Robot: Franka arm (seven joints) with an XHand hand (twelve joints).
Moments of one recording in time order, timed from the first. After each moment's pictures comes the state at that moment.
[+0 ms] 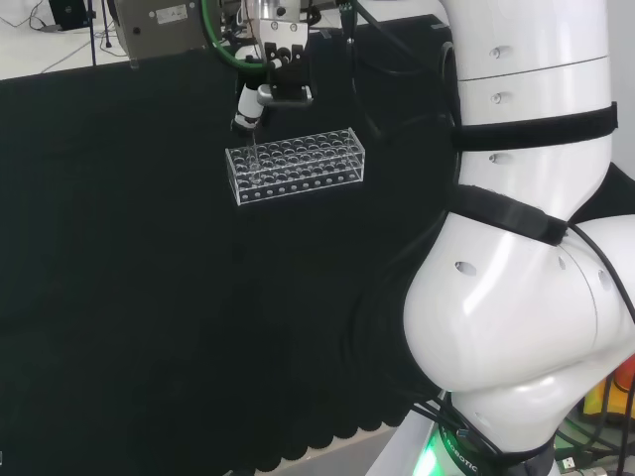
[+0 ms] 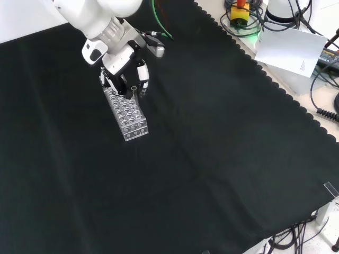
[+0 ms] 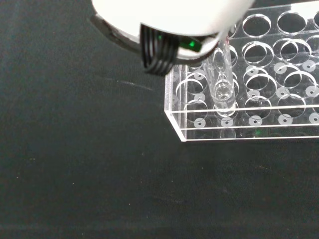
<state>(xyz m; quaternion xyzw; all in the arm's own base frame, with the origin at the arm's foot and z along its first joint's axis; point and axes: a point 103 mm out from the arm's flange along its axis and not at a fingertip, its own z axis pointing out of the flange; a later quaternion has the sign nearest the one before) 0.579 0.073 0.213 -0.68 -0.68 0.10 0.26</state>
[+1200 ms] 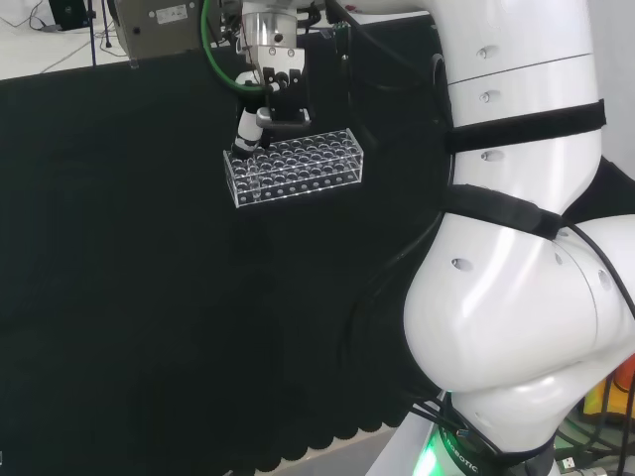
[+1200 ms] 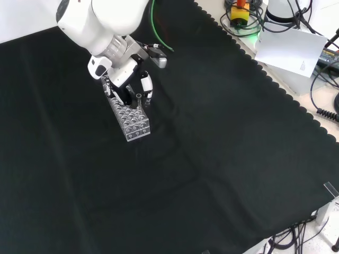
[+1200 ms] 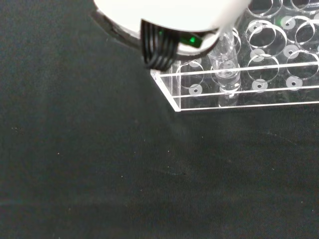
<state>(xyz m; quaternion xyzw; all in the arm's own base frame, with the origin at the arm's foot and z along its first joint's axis) 0.573 0.079 0.173 -0.67 -0.67 0.12 0.28</state>
